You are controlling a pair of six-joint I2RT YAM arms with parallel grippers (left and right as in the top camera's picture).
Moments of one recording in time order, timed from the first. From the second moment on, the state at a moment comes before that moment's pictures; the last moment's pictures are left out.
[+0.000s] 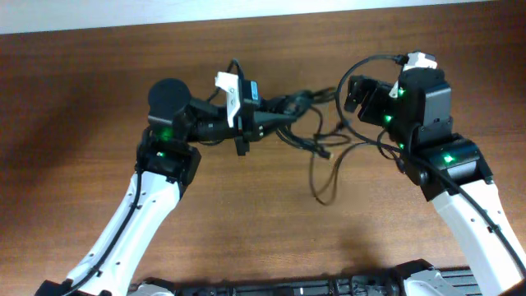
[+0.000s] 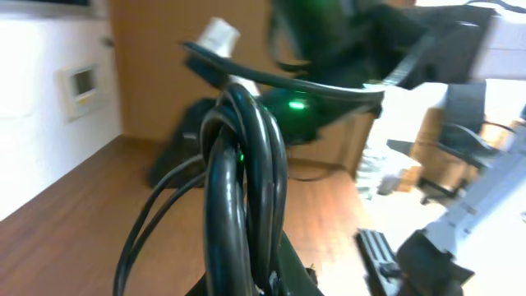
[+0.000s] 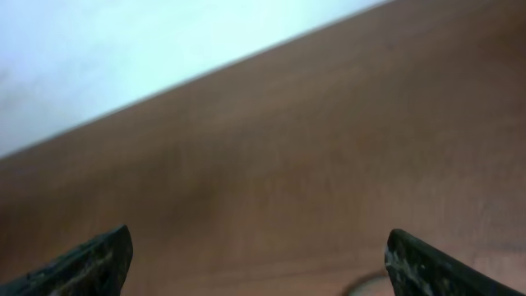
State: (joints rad) left arm -0.35 1.38 0.99 0.39 1.17 -0.10; right arm 0.21 1.17 1.12 -0.57 0.08 0.50
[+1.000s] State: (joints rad) left arm -0.38 1.39 0.99 0.74 1.15 -0.54; right arm 0.20 1.18 1.12 -0.25 0.12 0.26
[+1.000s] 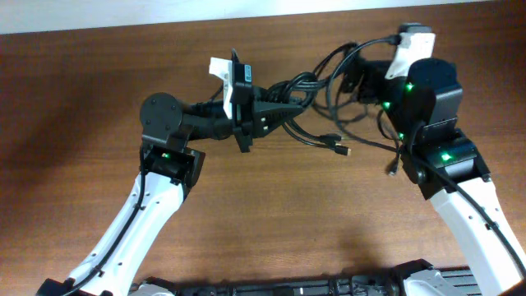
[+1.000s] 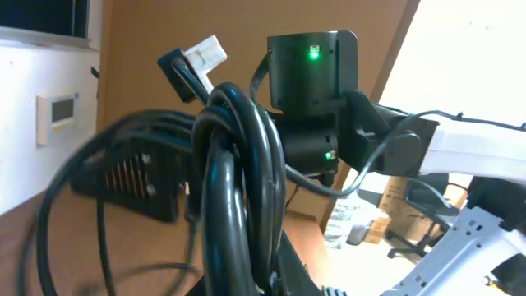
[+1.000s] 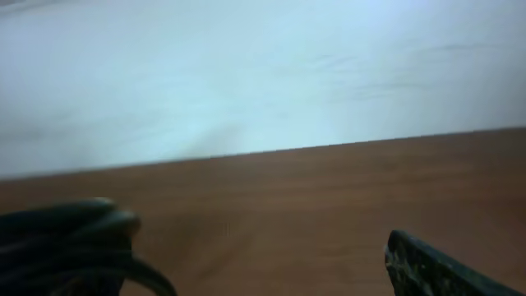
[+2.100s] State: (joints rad) left arm -0.26 1.39 0.99 0.26 1.19 0.17; right arm 0.12 0.99 1.12 -0.49 -0.68 0.56
